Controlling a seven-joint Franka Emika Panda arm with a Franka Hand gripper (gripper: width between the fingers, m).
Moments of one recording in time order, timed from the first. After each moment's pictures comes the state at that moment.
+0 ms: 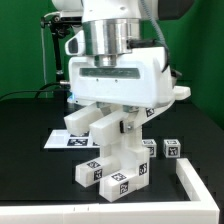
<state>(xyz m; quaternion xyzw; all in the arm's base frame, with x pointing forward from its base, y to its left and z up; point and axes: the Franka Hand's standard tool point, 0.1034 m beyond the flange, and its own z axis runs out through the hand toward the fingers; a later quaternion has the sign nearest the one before) 0.584 0.020 0.114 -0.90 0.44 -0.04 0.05</state>
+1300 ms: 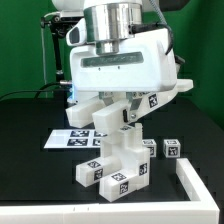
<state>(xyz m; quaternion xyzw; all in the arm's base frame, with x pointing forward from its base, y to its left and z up) 0.588 0.026 0.132 -0.89 0.44 -0.06 0.06</state>
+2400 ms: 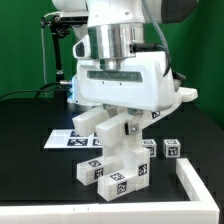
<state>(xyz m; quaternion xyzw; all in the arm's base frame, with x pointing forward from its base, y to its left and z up) 0.572 0.034 0.102 -0.88 0.47 -0.03 0.05</state>
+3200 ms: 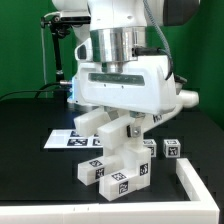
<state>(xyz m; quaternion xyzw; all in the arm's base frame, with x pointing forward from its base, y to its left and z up) 0.572 0.034 0.102 -0.88 0.46 -0.03 0.05</state>
